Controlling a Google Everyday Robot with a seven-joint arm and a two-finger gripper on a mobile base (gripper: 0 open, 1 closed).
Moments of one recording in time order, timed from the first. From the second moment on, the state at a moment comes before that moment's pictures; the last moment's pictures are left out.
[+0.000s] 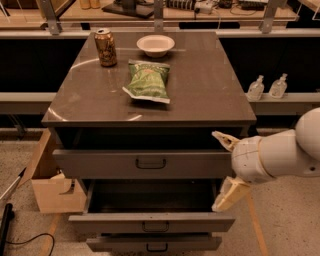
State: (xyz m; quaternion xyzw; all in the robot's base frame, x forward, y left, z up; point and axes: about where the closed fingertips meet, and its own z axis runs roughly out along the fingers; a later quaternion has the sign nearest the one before) arm 0.441 -0.142 0.771 -0.65 0.67 0.08 0.33
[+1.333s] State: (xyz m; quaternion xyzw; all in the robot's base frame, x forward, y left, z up) arm 0.508 -0.141 0.694 -0.66 0.68 0.09 0.30
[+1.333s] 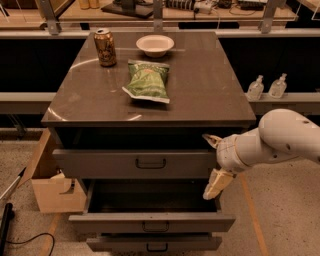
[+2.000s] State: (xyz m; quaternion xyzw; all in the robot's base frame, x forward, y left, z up) arm 0.511 -0.143 0.686 -0.66 0.68 0.10 0.29
